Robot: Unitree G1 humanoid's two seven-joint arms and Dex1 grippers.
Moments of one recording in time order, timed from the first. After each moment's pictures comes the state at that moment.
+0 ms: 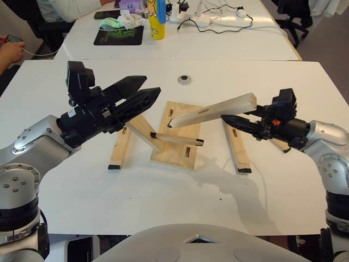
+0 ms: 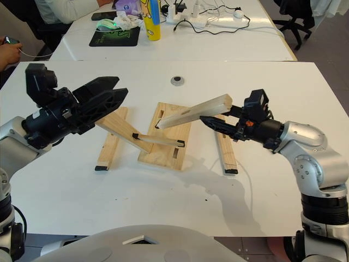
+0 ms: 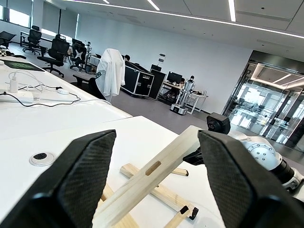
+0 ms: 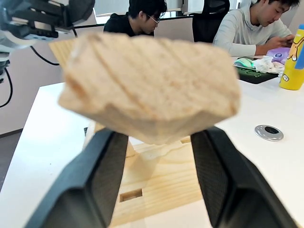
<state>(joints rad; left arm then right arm) -0.15 0.74 0.24 -0.64 -1.45 0.72 -0.29 -0.11 -0.81 -0.23 -0.35 0.80 0.58 0.99</state>
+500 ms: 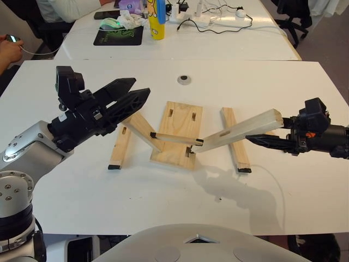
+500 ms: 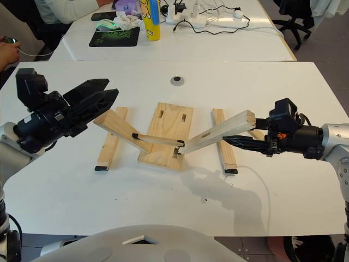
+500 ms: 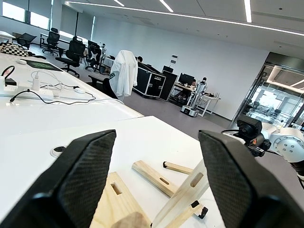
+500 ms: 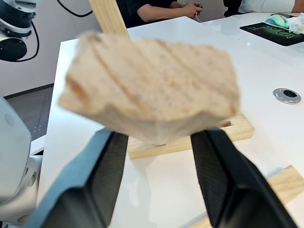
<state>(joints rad) -0.07 0.75 0.32 -0.66 -1.45 0.72 -0.27 0.01 -1.01 -0.33 -0.37 0.80 0.63 1.23</state>
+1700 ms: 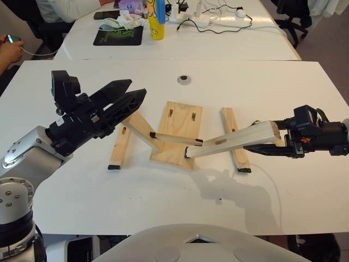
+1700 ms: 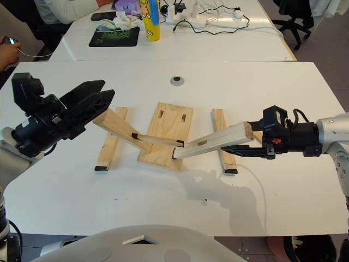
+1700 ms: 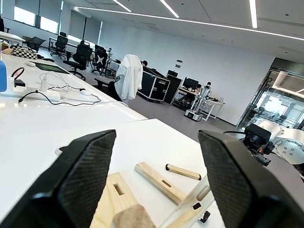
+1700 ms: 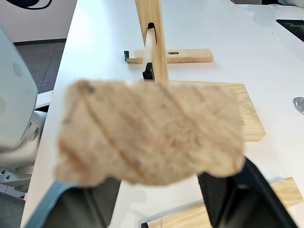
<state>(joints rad) -0.02 0.73 0.33 -0.69 -1.45 0.69 -0.25 -0.04 -1.08 -0.22 -0.35 0.64 0.46 1.35</state>
